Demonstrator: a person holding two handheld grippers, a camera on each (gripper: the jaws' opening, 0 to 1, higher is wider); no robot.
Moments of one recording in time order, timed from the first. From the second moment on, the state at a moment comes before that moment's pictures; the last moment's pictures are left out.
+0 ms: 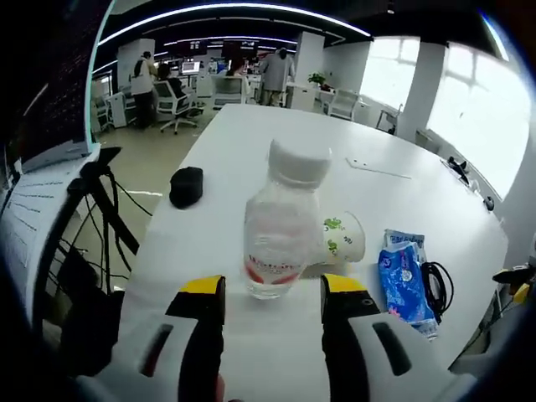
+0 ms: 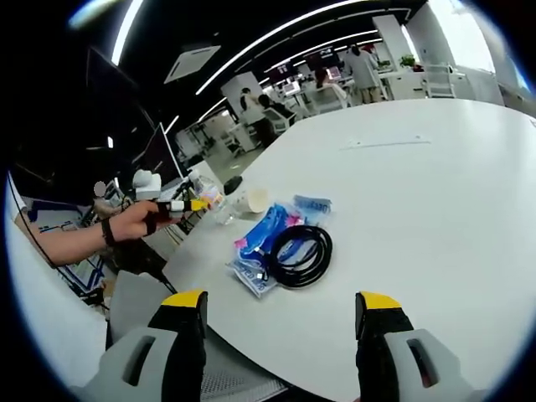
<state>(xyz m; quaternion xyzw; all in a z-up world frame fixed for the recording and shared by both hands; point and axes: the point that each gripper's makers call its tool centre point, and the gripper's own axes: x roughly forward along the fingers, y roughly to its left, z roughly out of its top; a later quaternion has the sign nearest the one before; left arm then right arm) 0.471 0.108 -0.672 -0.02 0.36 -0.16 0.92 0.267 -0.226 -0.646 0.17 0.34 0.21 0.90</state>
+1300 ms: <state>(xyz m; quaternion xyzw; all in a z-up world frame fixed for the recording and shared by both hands) 0.400 0.071 -0.688 0.08 0.36 -0.24 0.90 0.265 -0.216 -0.651 0.19 0.33 0.22 0.90</state>
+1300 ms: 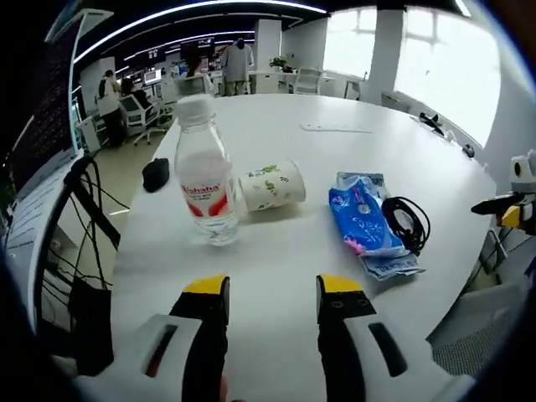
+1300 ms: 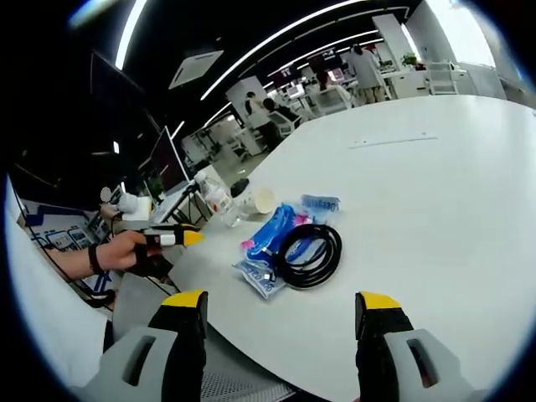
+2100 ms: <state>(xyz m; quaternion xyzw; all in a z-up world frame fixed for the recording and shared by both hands) 0.409 0.040 -0.688 0.23 0.35 -0.30 0.86 0.263 -0.214 -0.660 0.19 0.33 0.22 0.90</state>
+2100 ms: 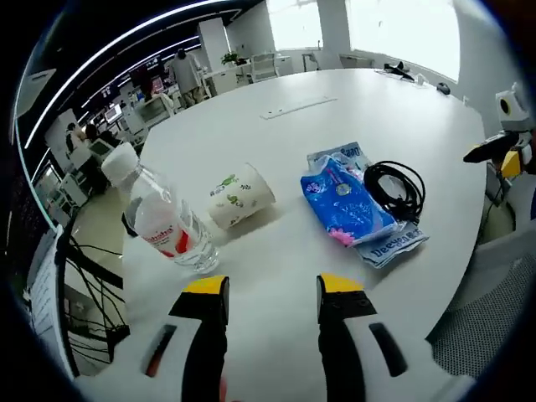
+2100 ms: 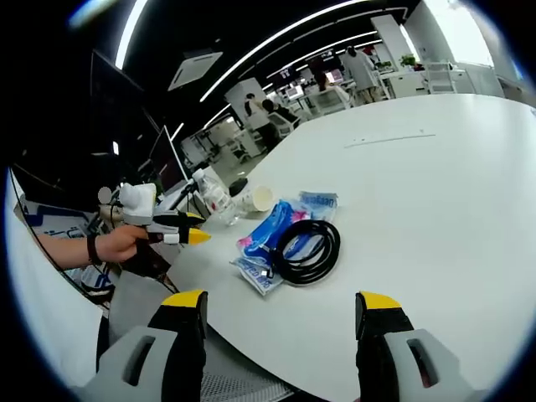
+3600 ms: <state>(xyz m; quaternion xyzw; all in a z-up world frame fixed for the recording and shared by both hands) 0.496 -0.005 -0.688 0.48 0.29 -0.35 0.75 0.264 -0.214 -0.659 0.20 0.33 0.22 0.90</state>
